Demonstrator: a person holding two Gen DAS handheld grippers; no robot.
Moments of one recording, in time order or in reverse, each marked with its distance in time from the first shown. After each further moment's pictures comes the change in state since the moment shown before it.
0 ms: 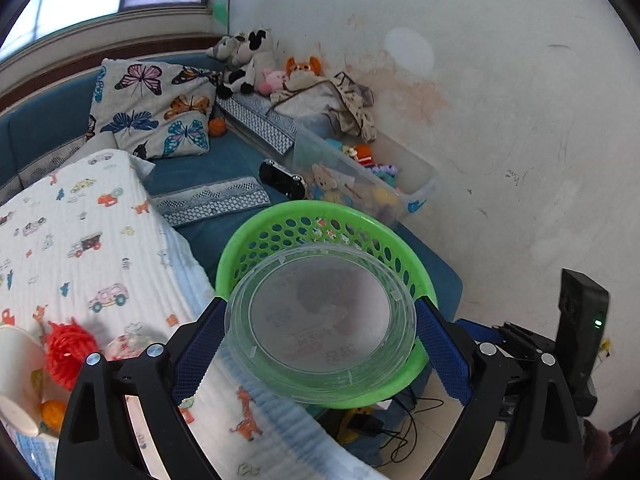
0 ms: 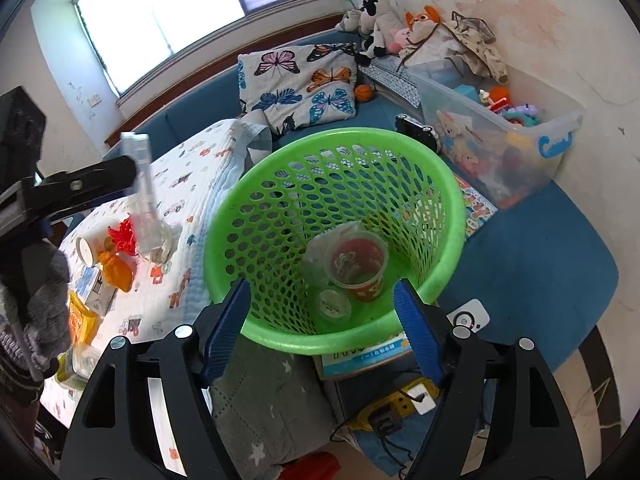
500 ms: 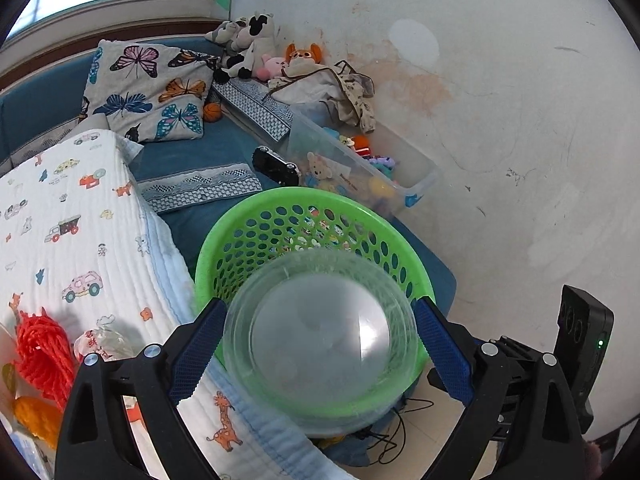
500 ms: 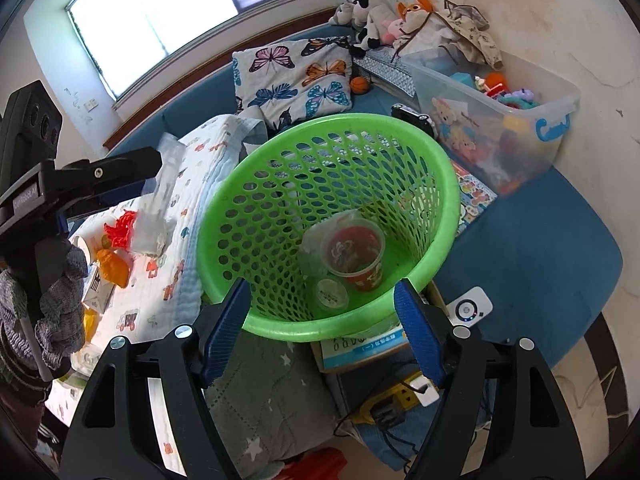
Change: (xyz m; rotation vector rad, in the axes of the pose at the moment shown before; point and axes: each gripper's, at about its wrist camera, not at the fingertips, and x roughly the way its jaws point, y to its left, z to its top) left arm 0.021 0.000 -0.002 -0.045 0.030 -0.038; right arm 0.005 -0.008 -0.010 0.027 0.018 0.008
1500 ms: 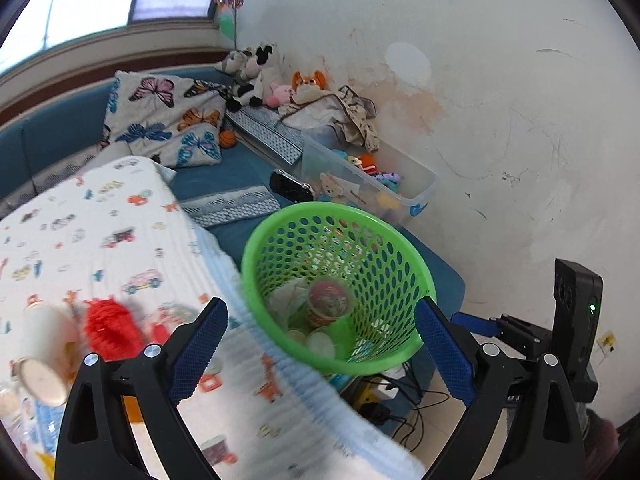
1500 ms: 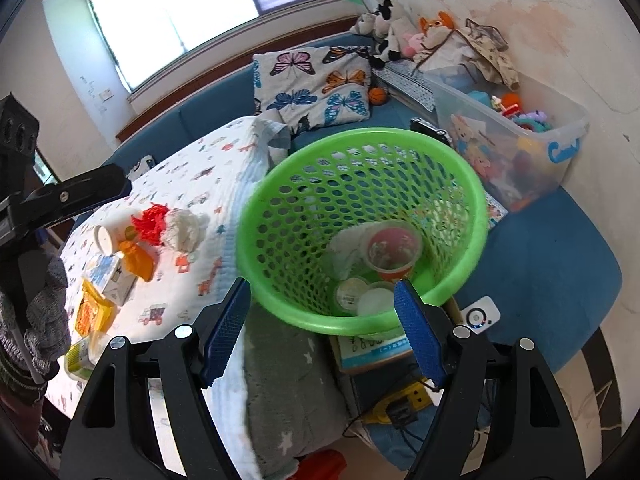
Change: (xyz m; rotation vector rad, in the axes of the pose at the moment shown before) left arm -0.084 0.008 -0.028 0.058 -0.093 0.067; right arm -0.019 0.041 -0.002 -0.066 -0.028 0.020
